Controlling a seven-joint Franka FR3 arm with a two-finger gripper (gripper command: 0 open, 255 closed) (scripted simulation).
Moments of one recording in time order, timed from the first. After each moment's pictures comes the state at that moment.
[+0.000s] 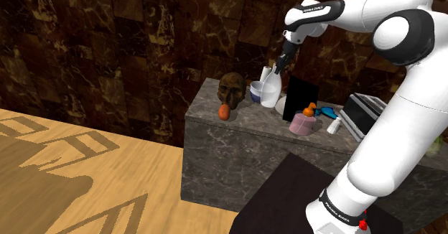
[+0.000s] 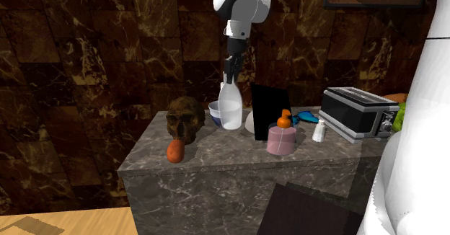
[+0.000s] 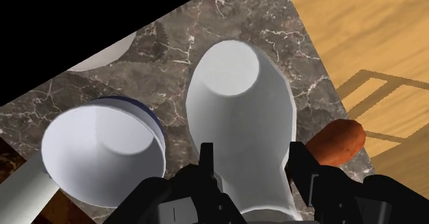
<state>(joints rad) -0.16 0.05 -0.48 -1.80 0.11 1.94 -0.70</state>
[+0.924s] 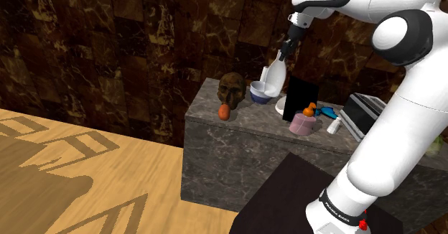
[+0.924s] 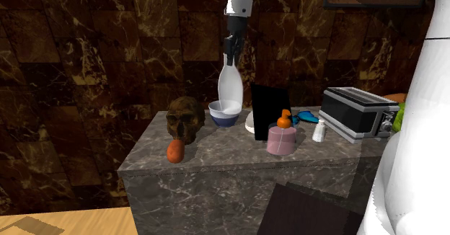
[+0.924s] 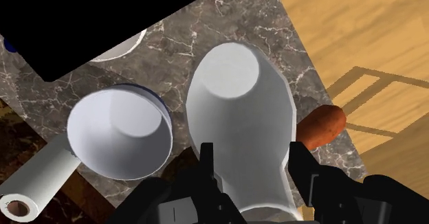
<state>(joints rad) -0.17 0.06 -0.49 -1.61 0.10 1.75 -0.69</state>
